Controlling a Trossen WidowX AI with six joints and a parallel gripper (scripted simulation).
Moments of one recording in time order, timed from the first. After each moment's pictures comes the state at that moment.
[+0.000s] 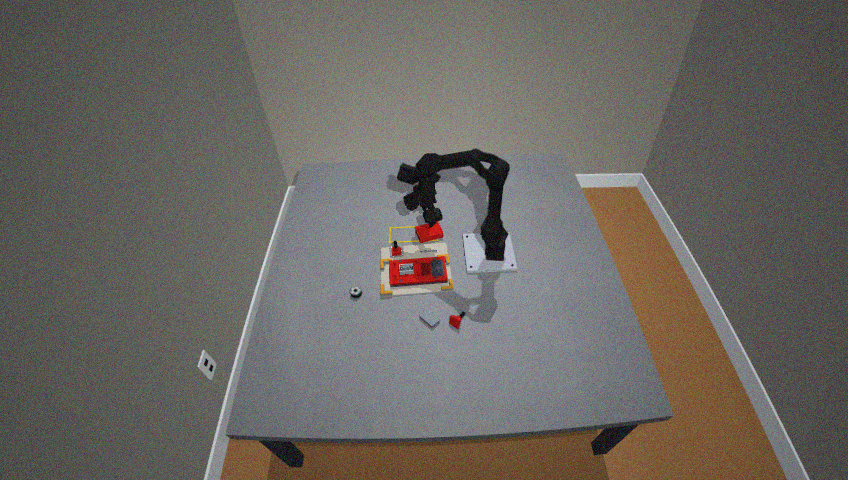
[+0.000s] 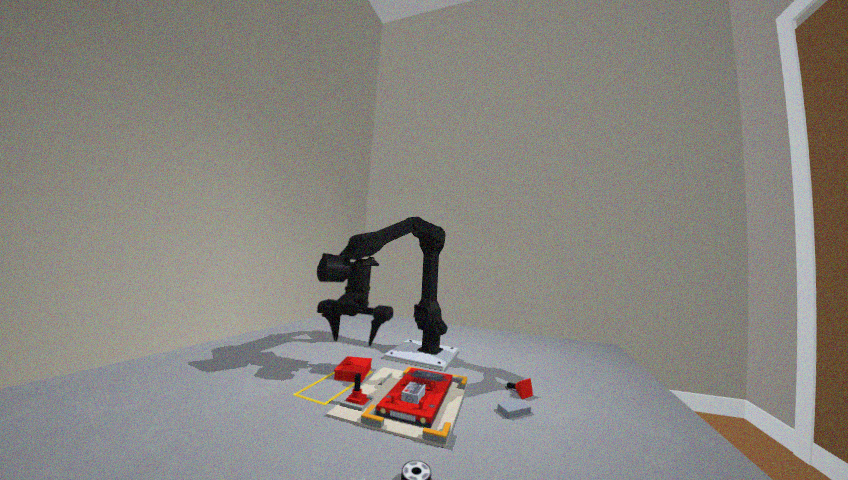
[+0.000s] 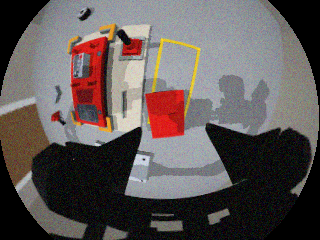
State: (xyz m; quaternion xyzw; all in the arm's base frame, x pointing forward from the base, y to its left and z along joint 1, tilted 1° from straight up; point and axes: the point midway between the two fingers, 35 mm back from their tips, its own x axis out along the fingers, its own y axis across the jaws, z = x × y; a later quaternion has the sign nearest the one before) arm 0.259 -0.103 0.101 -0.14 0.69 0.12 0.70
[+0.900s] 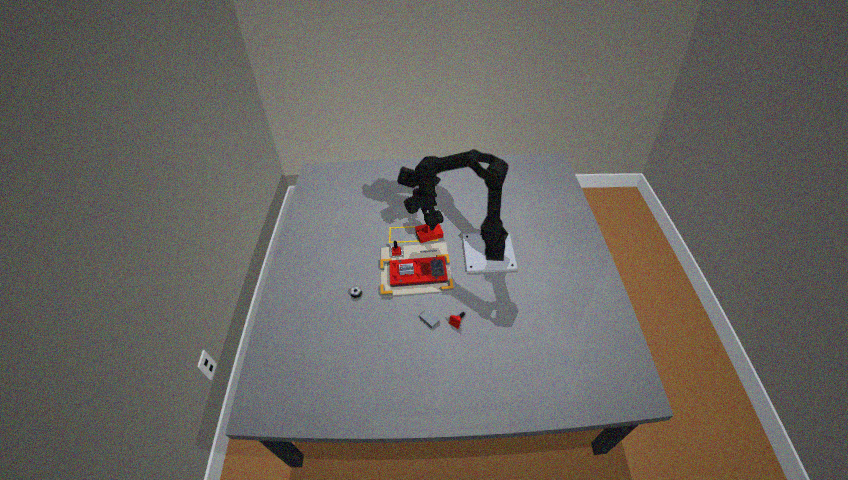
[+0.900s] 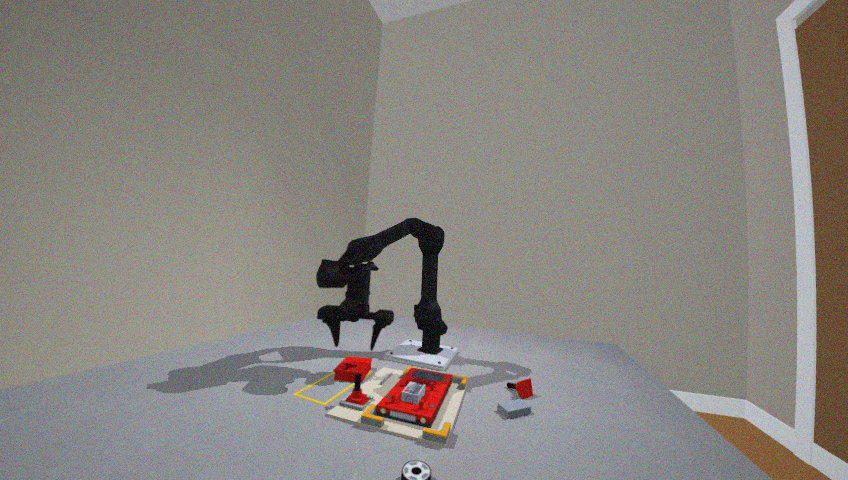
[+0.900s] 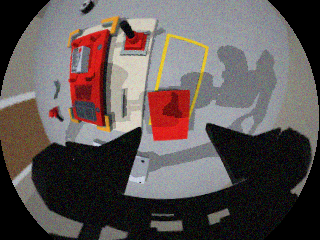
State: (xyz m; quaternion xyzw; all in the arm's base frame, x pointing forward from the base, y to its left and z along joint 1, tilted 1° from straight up) arm 0.258 -0.100 0.088 -0.14 0.69 0.14 0.70
